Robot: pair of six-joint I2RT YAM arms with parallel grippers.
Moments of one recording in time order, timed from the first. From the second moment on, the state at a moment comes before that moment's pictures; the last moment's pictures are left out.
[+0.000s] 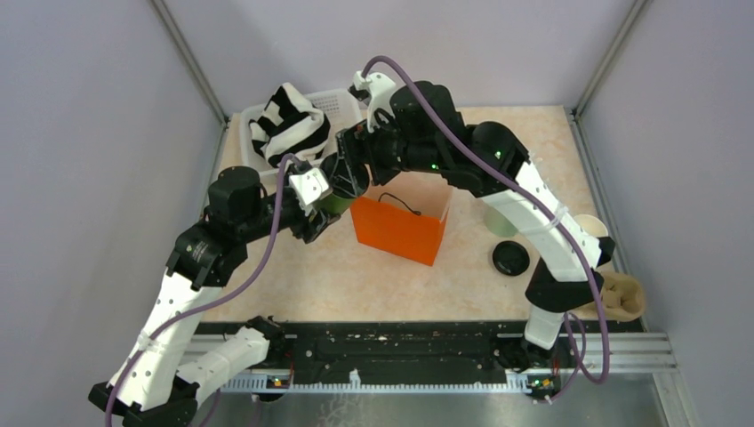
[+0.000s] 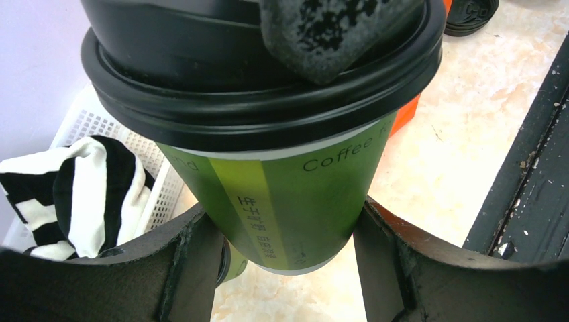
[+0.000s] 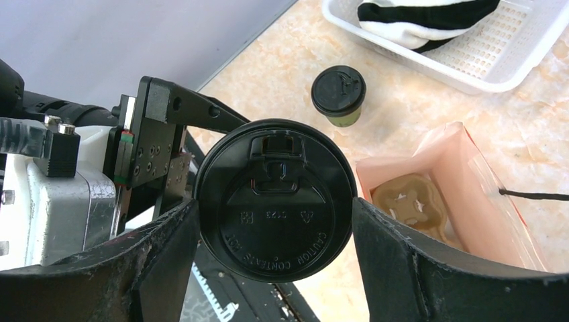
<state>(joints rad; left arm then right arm) -0.48 0.87 1.25 -0.74 0.40 0.45 1.05 1.80 2.47 -1.10 0.00 0.29</state>
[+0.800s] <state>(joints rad) -0.48 0.87 1.25 -0.79 0.36 0.45 1.05 1.71 2.26 -0.96 0.00 0.33</state>
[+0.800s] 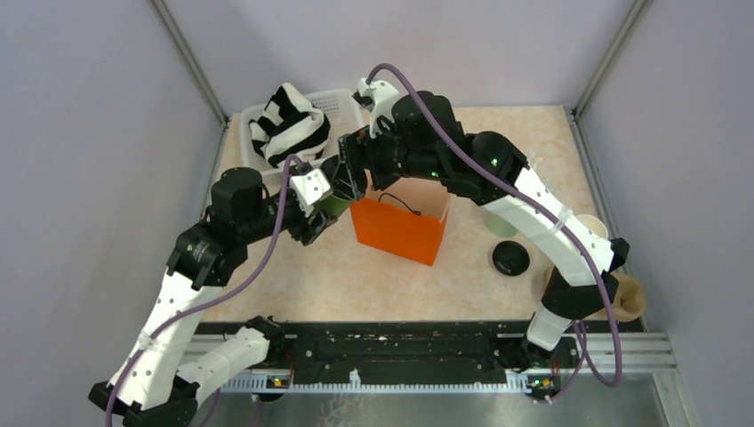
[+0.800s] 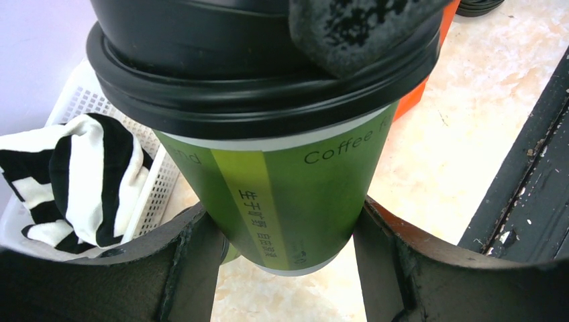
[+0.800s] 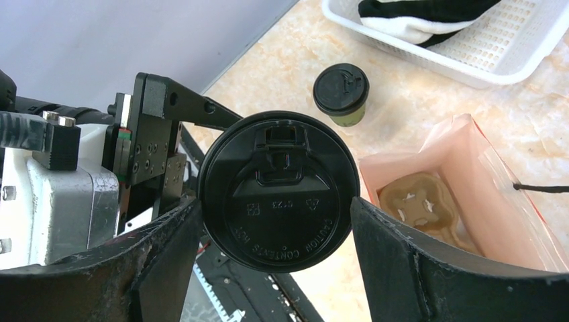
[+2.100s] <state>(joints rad) -0.48 0.86 1.25 -0.73 0.33 0.48 1.05 1.72 2.29 -0.93 0.03 0.35</state>
